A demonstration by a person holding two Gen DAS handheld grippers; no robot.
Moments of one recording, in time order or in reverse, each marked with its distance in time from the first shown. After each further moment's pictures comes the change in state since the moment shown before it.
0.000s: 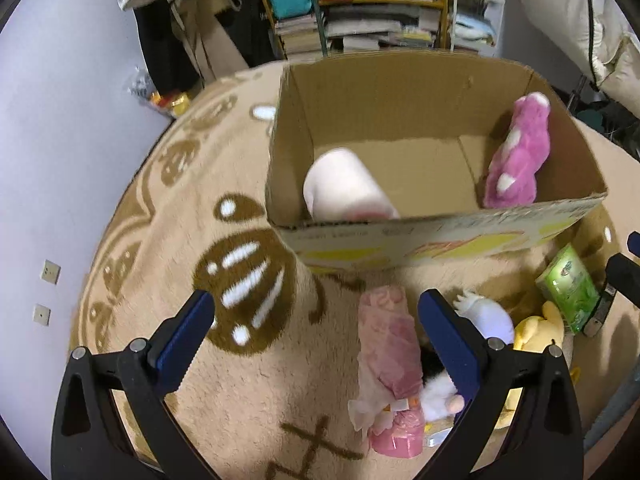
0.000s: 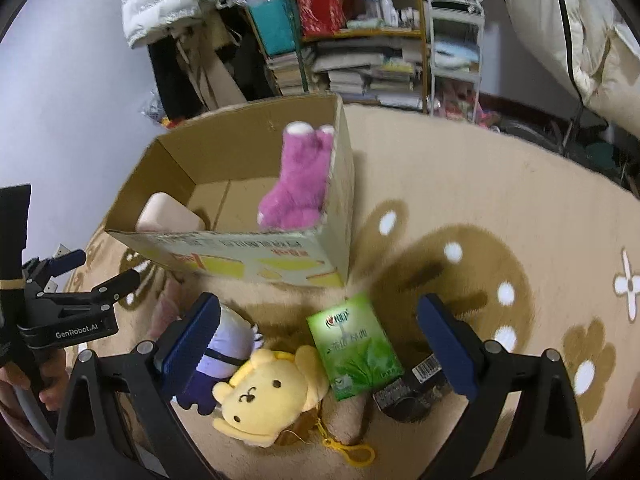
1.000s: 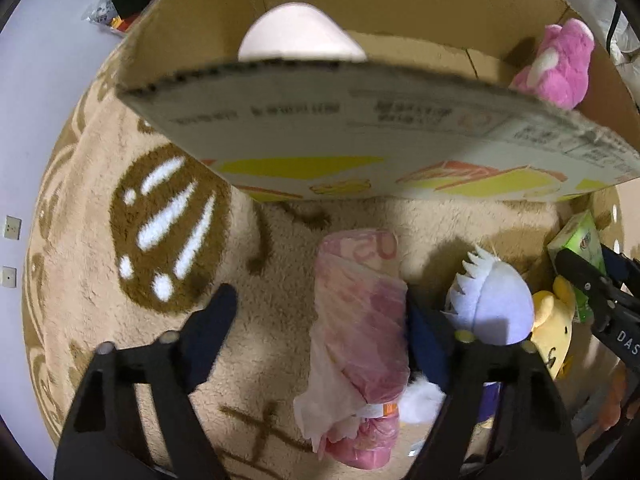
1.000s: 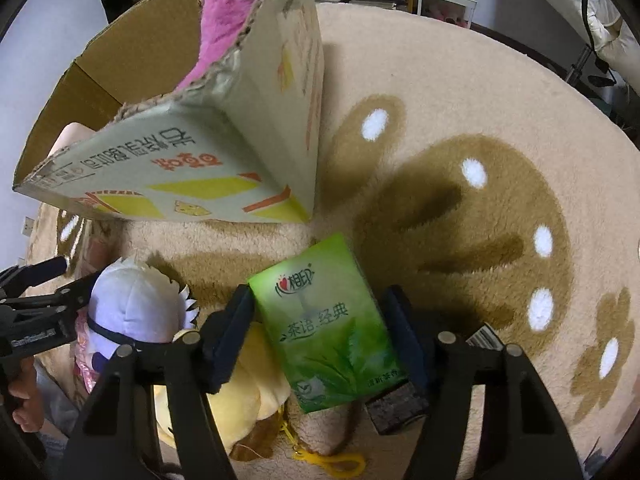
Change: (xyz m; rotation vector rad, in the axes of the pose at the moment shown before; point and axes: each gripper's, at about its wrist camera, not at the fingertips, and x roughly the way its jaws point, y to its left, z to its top) left arm 0.072 -0.012 -0.013 -0.047 0.287 -0.137; right arm 0.082 -0.011 -0.015 0.022 0.274 -0.100
